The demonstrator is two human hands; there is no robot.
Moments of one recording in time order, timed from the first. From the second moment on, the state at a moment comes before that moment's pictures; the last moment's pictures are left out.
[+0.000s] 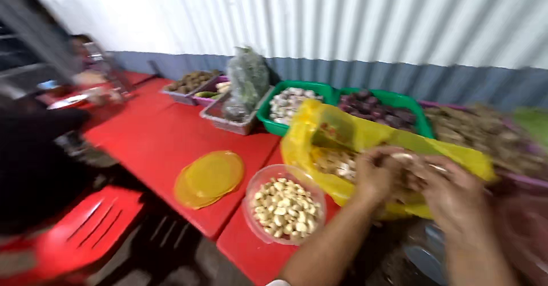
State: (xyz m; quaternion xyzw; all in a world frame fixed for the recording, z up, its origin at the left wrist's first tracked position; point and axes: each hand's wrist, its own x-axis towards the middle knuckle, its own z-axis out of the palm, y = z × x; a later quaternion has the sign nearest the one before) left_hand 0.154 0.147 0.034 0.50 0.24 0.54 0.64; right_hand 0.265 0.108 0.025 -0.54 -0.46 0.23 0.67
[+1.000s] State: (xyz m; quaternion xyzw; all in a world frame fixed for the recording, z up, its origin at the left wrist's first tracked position) left_hand 0.135 0.155 0.043 0.58 0.27 0.55 0.54; right_hand 0.279 0.102 0.025 -0.68 -0.56 -0.03 0.47
